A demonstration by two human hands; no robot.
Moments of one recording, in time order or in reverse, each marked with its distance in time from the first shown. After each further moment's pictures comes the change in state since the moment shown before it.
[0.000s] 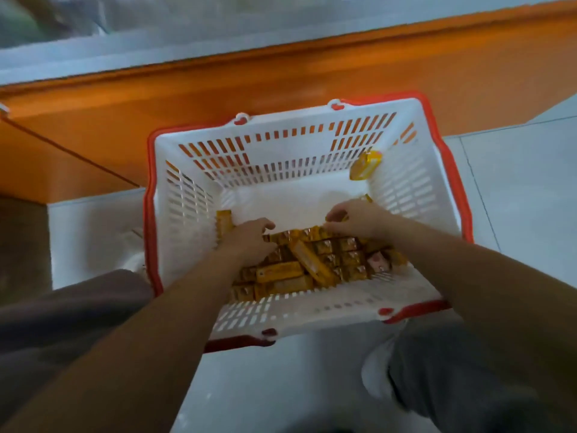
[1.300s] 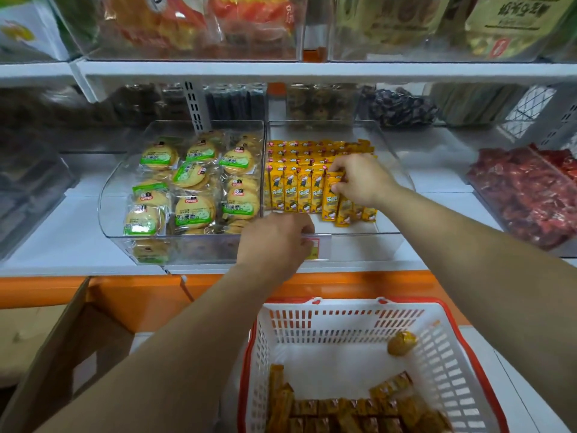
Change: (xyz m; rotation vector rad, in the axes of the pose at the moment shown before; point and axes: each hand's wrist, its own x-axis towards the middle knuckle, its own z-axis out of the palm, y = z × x) left_hand -0.176 0.098 -0.283 0.298 1.001 0.374; right_hand -0.045 -0.289 -0.319 -0.294 0.891 -0.323
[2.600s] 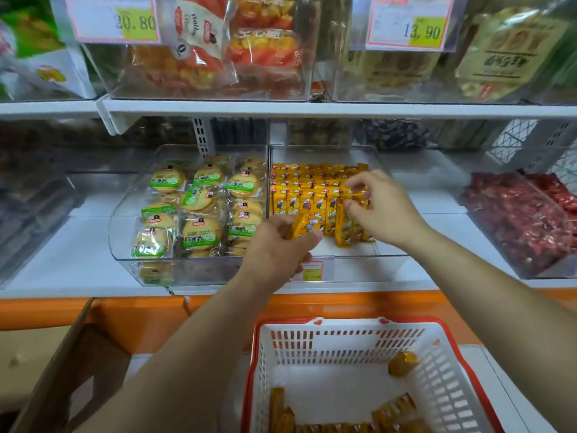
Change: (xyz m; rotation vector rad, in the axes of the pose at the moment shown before) left_hand -0.001 0.007 -0.037 -1.129 -0.096 -0.414; right_hand -0.055 -0.012 -0.035 0.214 0.221 -0.037
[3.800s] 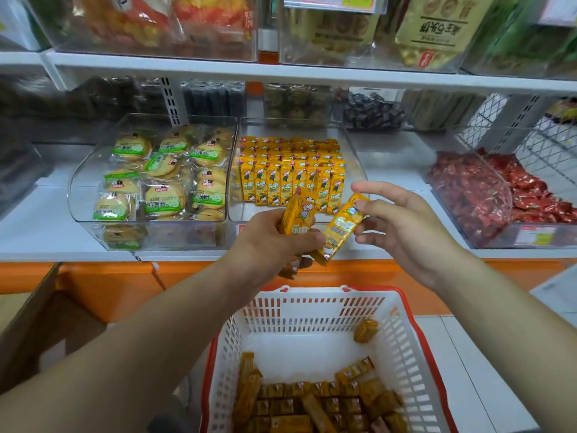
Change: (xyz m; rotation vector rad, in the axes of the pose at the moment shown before) left_hand -0.044 -0.007 0.046 -0.093 -0.209 -0.057; right_hand -0.111 -0.007 -0.074 1.076 -0.146 0.494
